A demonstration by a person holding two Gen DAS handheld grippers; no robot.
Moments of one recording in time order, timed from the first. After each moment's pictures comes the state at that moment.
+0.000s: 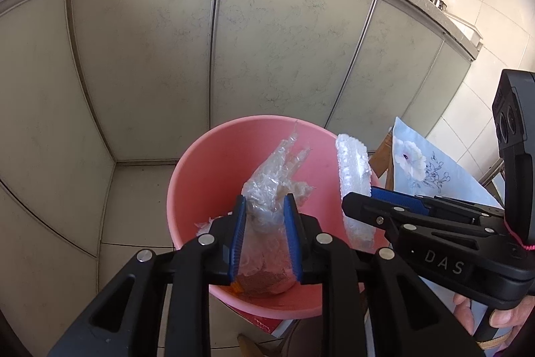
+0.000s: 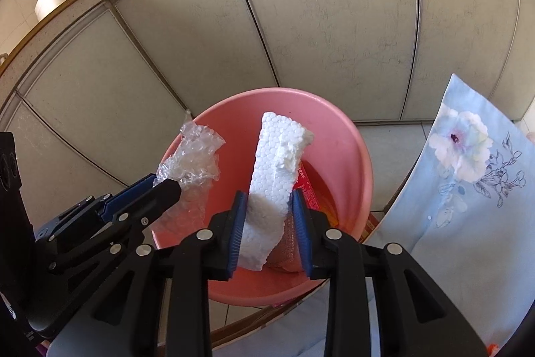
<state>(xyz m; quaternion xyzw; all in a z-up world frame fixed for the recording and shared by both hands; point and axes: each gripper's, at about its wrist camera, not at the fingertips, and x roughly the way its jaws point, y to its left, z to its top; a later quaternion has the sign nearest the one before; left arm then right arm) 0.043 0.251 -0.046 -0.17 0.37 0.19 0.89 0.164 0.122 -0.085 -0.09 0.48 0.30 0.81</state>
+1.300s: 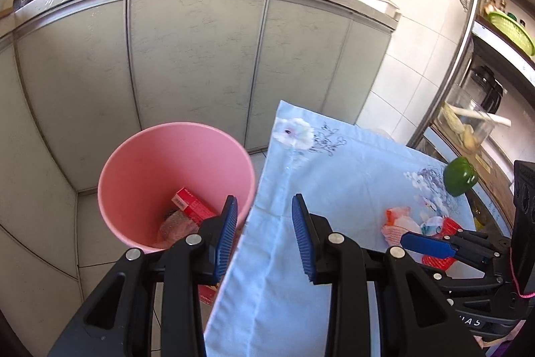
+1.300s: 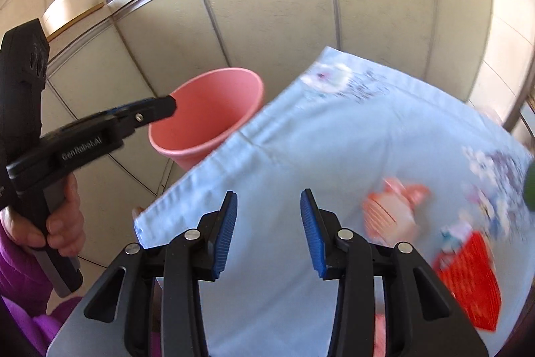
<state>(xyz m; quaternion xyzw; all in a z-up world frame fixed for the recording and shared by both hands) 0.004 0.127 0.010 -0.11 0.36 0.05 0.93 0.034 -0.045 -0.024 -0.09 0.44 0.24 0.86</state>
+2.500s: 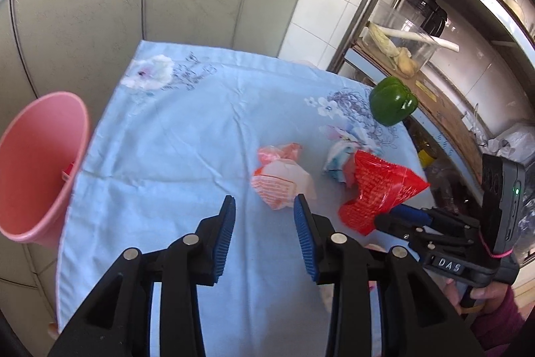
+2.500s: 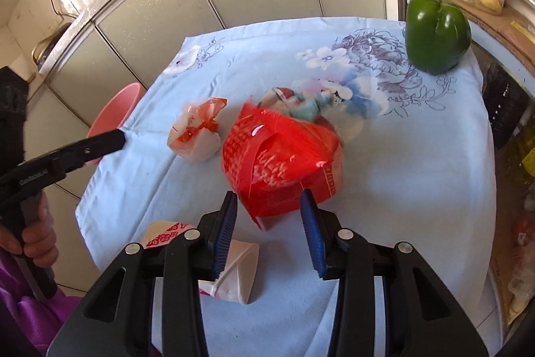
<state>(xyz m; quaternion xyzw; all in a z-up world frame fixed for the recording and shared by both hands) 0.054 -0.008 -0.027 -0.10 0.47 -0.12 0.87 0.011 -0.228 -0.049 0.04 0.46 0.11 0.88</state>
